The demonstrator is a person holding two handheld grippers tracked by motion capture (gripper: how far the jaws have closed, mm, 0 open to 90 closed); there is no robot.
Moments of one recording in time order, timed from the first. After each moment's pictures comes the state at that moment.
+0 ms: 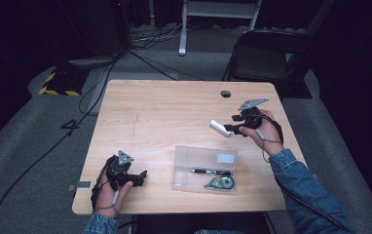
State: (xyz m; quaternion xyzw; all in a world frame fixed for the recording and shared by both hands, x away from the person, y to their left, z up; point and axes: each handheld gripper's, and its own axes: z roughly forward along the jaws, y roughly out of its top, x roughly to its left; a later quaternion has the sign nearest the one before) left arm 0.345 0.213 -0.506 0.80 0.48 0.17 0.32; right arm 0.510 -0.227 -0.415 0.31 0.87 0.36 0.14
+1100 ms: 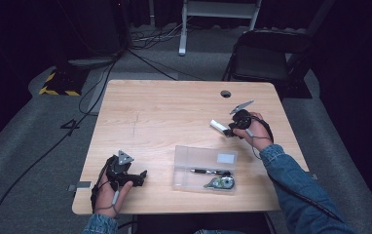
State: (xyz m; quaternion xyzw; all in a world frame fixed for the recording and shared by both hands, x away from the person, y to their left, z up) left arm 0.345 0.213 -0.506 0.80 0.48 0.18 0.32; right arm 0.545 -0.220 -0.468 0.33 0.90 0.27 0.10
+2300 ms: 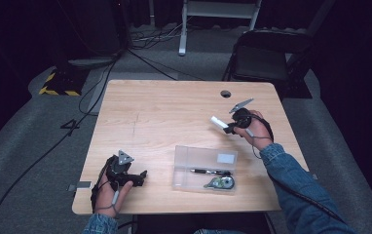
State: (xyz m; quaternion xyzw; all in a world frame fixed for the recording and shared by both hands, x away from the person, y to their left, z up) left arm 0.346 0.213 -0.506 0.80 0.48 0.17 0.32; right arm 0.539 -0.217 -0.450 0.31 0.90 0.28 0.10
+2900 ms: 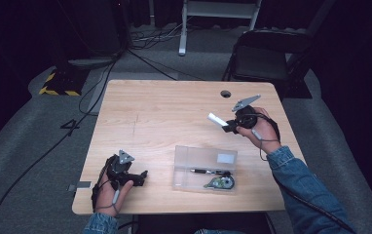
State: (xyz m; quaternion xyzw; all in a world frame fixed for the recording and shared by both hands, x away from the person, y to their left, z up) left arm 0.348 0.212 -0.506 0.80 0.48 0.17 0.32; right arm 0.500 -0.208 -0.397 0.26 0.90 0.32 0.10
